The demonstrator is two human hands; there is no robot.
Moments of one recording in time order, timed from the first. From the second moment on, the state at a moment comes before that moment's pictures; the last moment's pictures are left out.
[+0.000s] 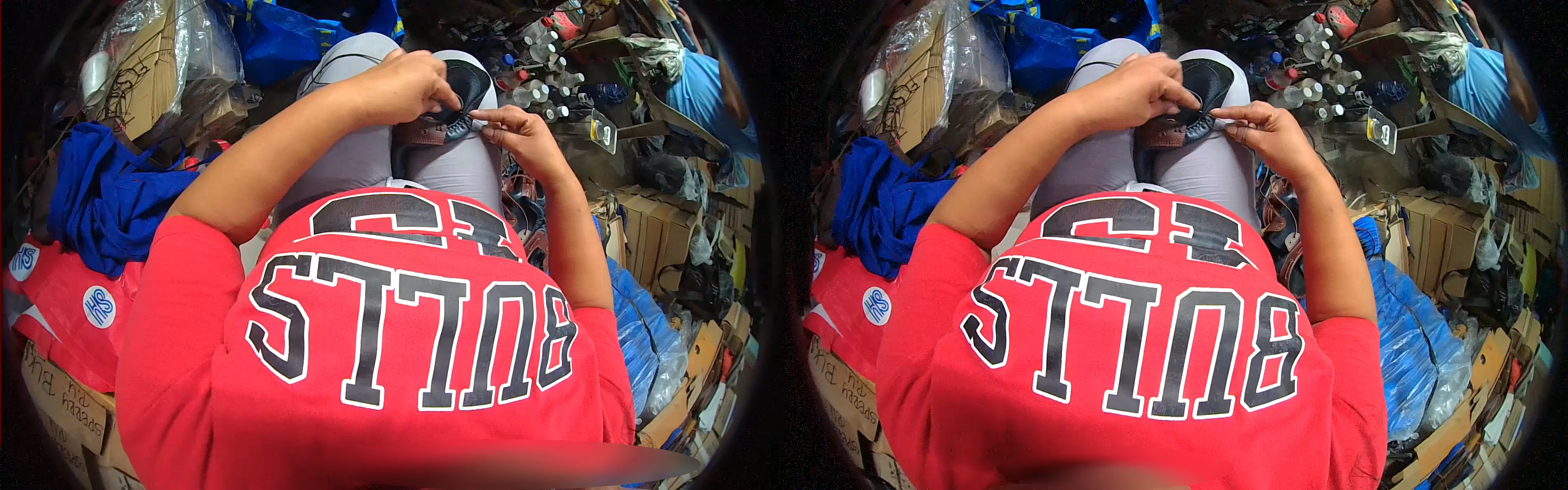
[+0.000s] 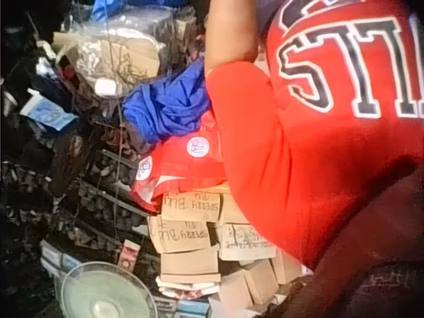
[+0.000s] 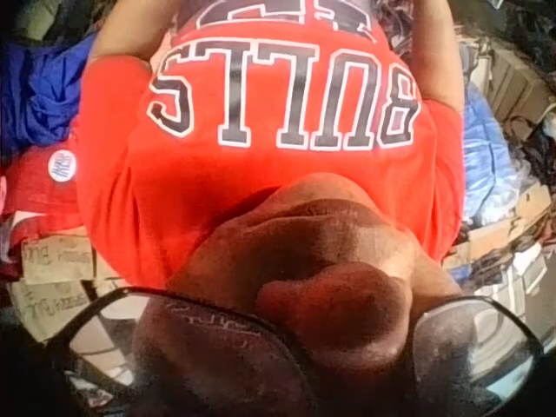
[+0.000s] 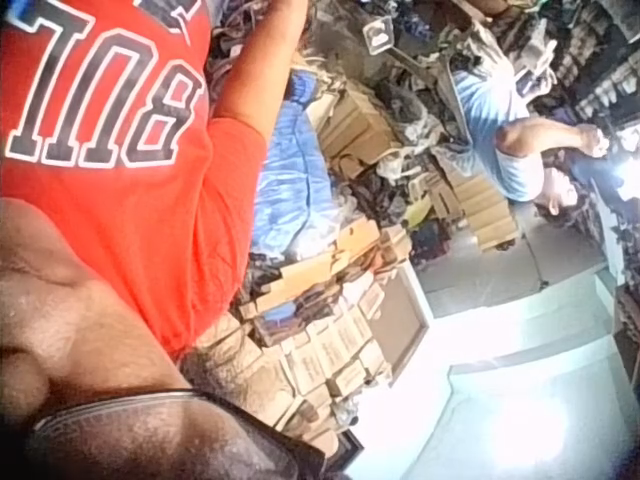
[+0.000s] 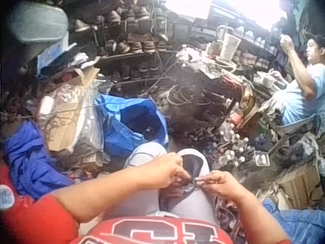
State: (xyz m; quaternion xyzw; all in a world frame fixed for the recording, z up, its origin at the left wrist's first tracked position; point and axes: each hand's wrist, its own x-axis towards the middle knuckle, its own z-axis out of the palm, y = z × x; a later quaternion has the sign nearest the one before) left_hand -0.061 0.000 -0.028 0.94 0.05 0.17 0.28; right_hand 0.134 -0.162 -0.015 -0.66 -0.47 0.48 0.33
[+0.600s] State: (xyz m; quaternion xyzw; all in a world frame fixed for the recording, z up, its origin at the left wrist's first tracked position) left_hand -0.044 -0.014 -0.035 0.83 0.23 0.09 0.50; right_hand 0.119 -0.148 -0.028 -0.66 -0.39 0.49 0.42
